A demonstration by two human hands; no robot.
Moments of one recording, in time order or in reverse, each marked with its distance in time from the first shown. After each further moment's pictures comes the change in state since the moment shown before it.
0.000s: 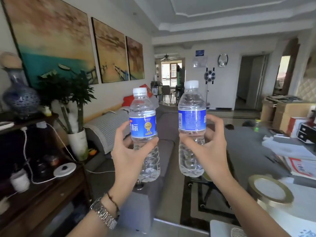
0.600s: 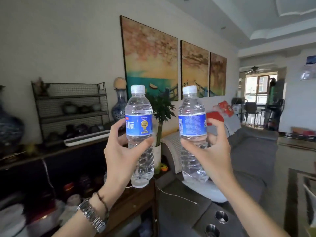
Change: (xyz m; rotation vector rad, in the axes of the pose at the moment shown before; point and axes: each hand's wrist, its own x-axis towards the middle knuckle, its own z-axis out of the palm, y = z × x) left_hand 0.158 -0.017 -0.186 0.459 0.406 0.215; right_hand 0.096 0.020 0.276 0.344 -0.401 -0.053
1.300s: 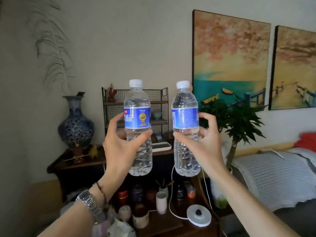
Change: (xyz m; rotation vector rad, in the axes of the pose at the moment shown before) left_hand 0.166 -0.128 -0.066 0.343 0.385 0.031; right_hand 0.155 0.093 0.249 0.338 -0.358 -0.022
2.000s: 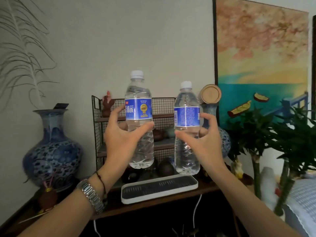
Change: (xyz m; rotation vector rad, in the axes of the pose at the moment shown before) left_hand 0.213 -0.165 0.078 0.005 -0.025 0.073; right_hand 0.202 0.153 0.147 0.130 0.004 -0.041
